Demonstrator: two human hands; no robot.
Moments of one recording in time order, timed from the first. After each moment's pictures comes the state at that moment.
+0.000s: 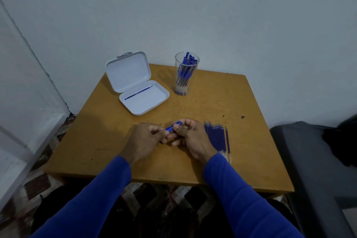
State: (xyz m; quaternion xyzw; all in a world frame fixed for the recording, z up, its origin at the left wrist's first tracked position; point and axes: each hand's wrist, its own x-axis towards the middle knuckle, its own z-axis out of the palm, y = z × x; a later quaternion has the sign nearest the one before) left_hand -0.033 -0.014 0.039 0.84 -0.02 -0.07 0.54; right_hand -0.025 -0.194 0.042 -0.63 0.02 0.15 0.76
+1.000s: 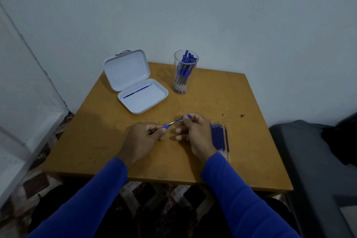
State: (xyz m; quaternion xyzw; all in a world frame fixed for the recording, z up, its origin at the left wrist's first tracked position) left_hand -0.036 -0.011 0.030 0.84 -0.05 0.00 0.54; right_hand -0.022 -0.192 0.046 -0.65 0.13 0.05 0.75
